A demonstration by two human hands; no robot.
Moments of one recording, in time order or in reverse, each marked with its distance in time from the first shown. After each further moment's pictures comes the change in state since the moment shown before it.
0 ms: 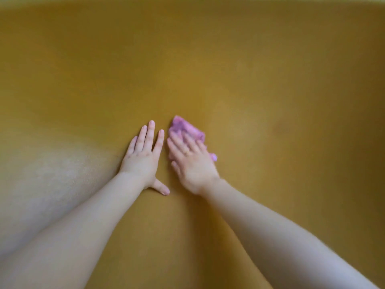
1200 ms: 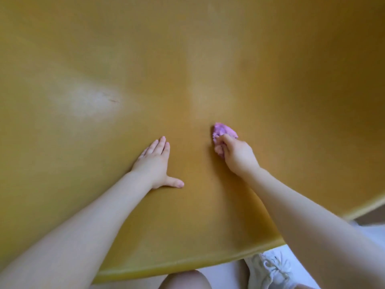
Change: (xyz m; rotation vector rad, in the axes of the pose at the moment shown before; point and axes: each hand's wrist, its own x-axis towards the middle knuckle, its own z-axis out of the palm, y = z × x) left_hand -0.134 0.013 0.059 -0.213 -0.243 0.314; right_hand -0.186 -0.031 -0.022 0.145 0.073 0.611
